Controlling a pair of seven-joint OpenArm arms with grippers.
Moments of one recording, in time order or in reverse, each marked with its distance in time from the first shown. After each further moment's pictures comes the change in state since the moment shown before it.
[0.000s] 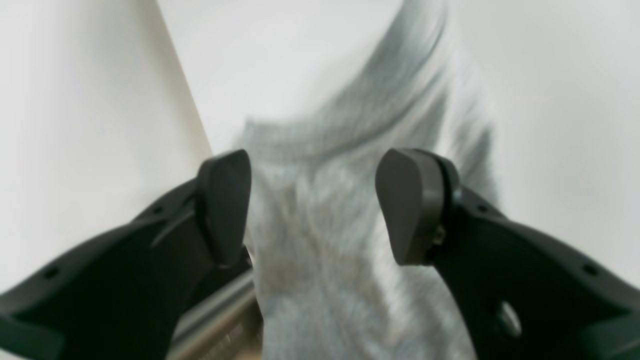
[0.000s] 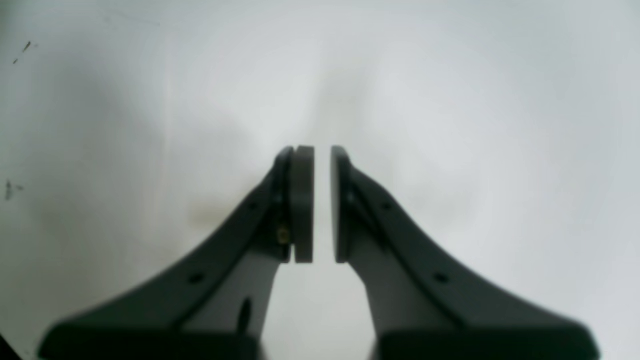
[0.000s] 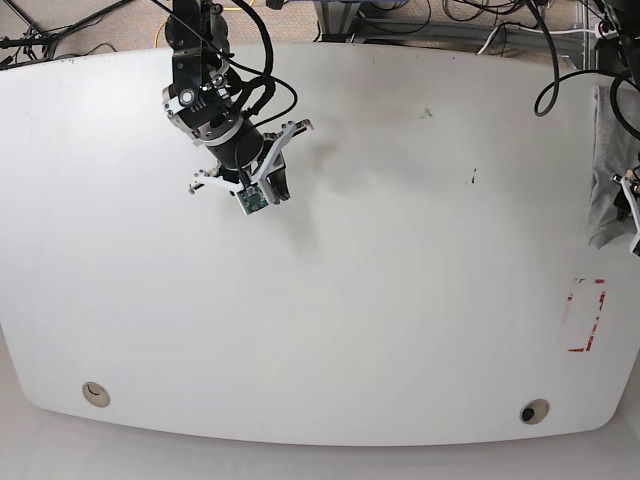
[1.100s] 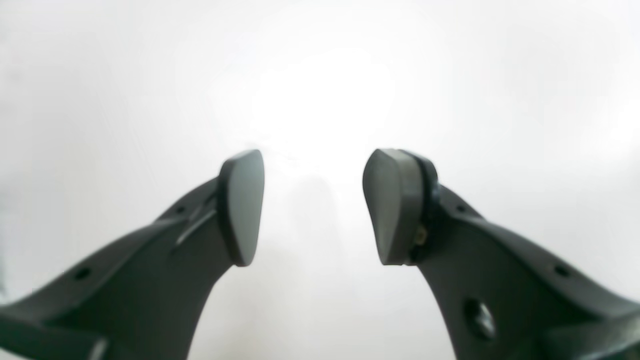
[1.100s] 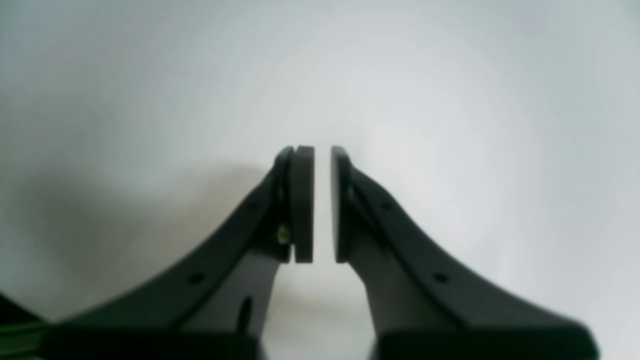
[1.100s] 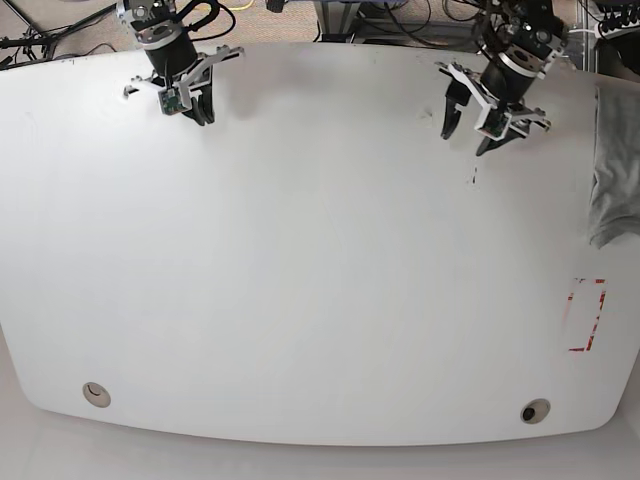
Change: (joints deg) left arm 37.3 37.6 4.1 37.8 0.4 7.8 -17.9; right arm -26.2 4.1 16.4 -3.2 0.5 0.0 30.4
